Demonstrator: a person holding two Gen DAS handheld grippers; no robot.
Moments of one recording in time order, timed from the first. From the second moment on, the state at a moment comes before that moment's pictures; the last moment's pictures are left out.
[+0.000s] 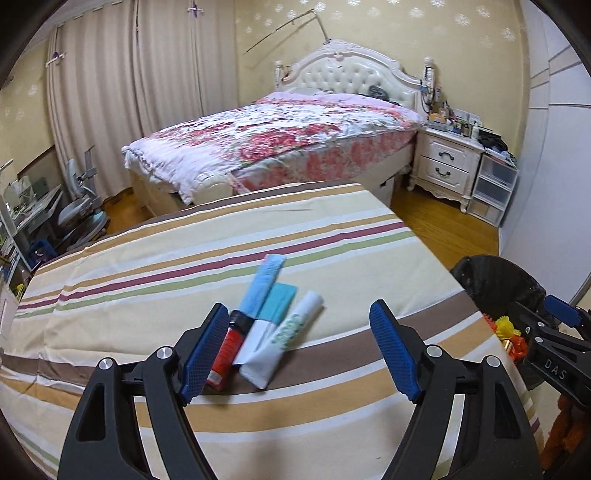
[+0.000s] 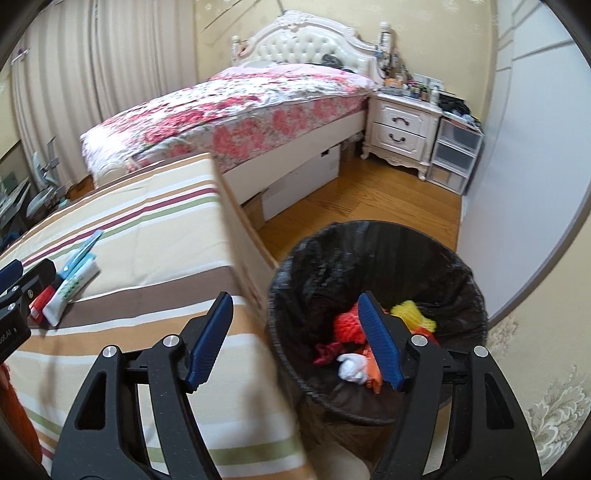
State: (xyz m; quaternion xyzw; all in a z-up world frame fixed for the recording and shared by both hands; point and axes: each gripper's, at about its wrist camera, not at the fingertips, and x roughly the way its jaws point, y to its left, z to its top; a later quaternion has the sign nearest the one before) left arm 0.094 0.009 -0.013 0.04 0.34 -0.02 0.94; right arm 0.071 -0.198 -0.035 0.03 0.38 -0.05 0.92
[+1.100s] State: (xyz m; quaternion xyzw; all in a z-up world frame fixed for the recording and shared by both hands) left arm 0.053 0.178 -0.042 -0.05 0.37 0.11 0.92; right arm 0.117 -0.007 -0.045 -0.03 0.42 0.09 0.90
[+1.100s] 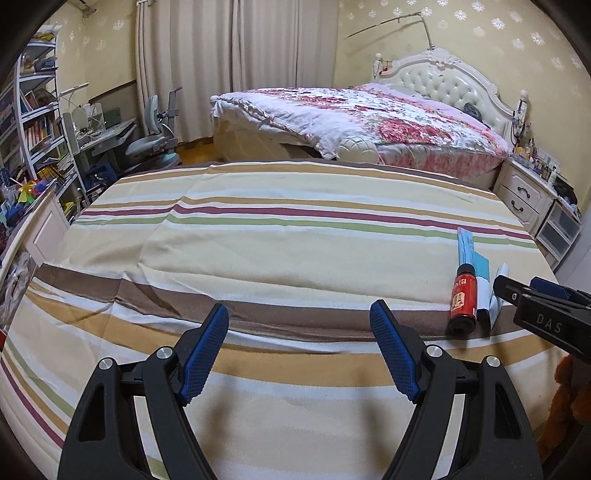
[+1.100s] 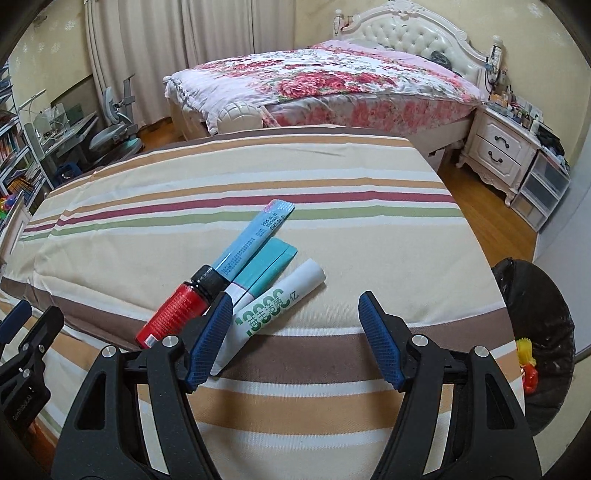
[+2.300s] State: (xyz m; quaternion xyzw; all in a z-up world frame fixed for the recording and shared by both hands) left arm 0.092 0.107 -0.044 -0.03 0.38 0.02 0.92; right arm 0.115 -0.052 -0.058 -0.01 0.42 0.08 0.90
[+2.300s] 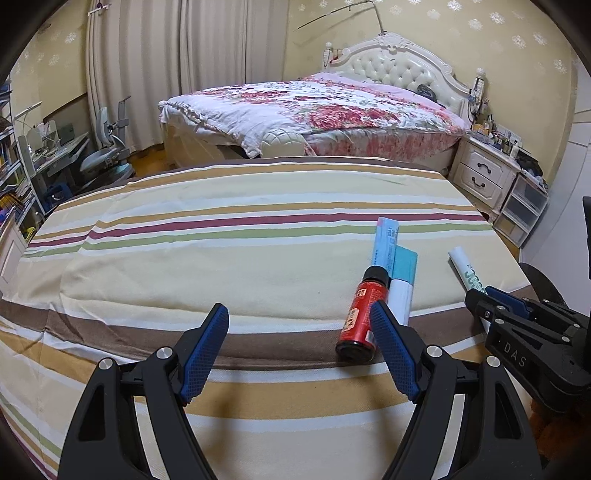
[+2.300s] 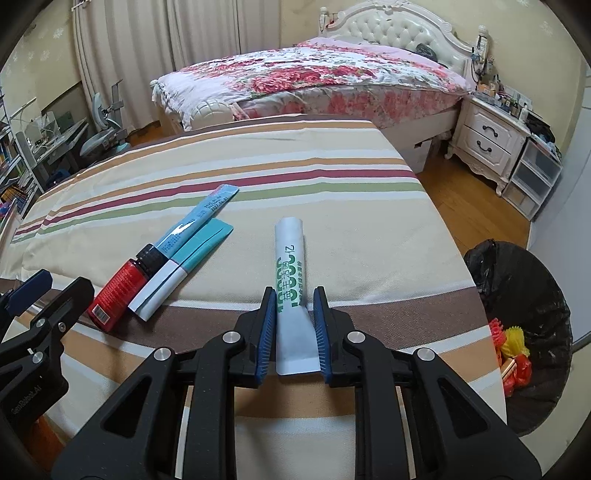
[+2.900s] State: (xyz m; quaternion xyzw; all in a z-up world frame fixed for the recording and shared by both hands) left arm 0.111 0.095 -0.063 -0.02 0.42 -0.03 0.91; right arm 0.112 -0.049 -0.059 -0.02 0.41 0.08 0.91
